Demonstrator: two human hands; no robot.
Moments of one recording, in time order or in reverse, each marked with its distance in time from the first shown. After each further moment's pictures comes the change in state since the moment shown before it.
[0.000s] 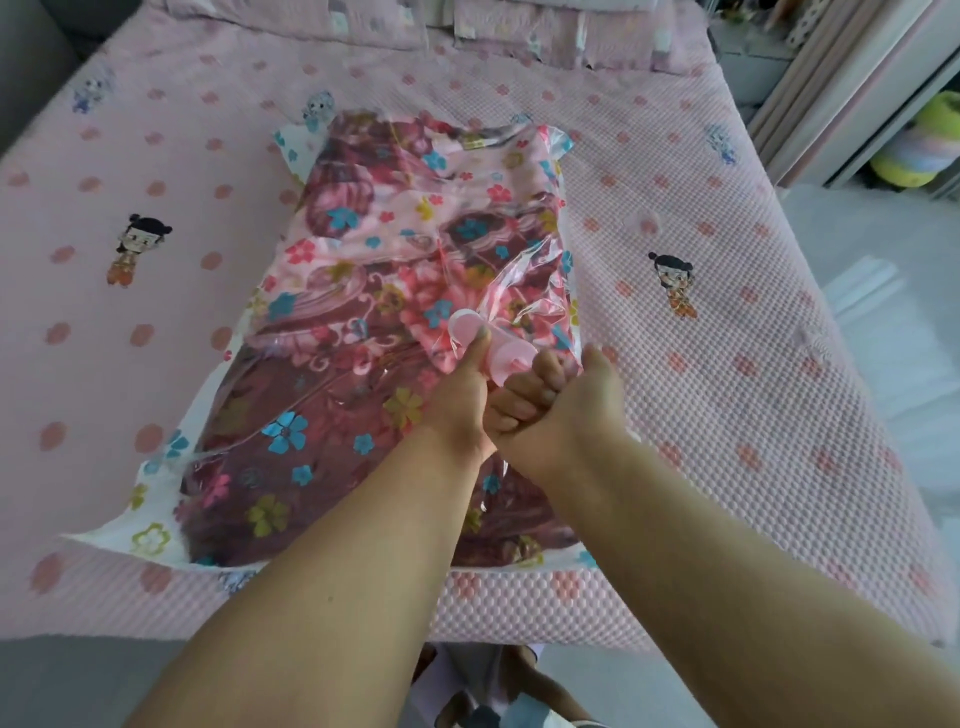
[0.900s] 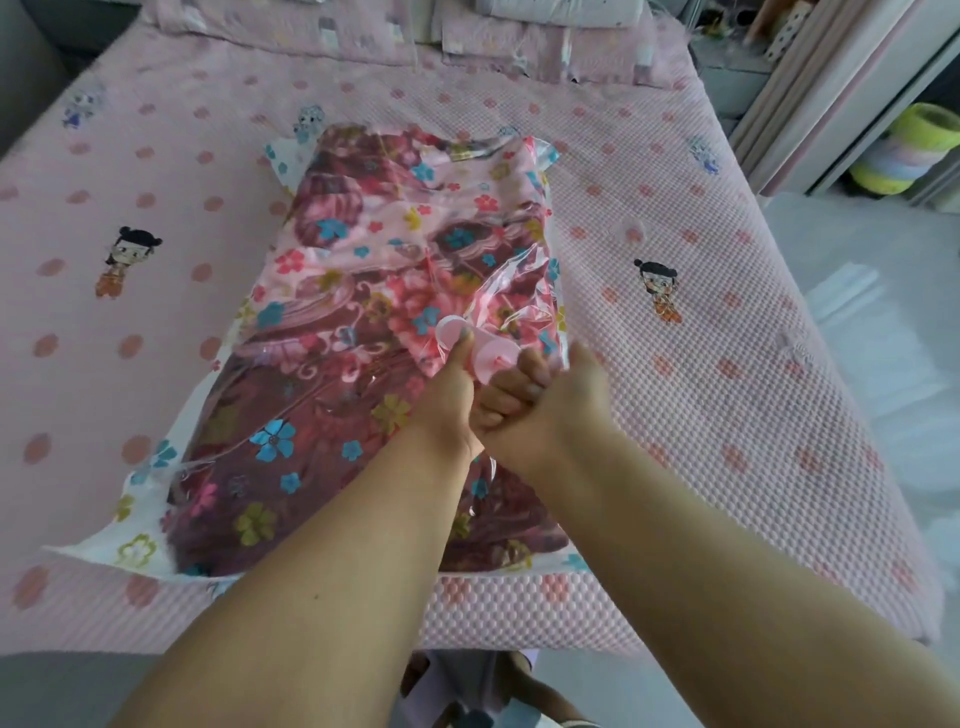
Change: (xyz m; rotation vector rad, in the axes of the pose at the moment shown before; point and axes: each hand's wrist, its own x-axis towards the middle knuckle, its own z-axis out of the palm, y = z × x) left_hand -0.003 0.001 0.011 -0.037 0.002 -0.015; right_hand -0.003 -0.006 0.001 0.000 -0.061 0.012
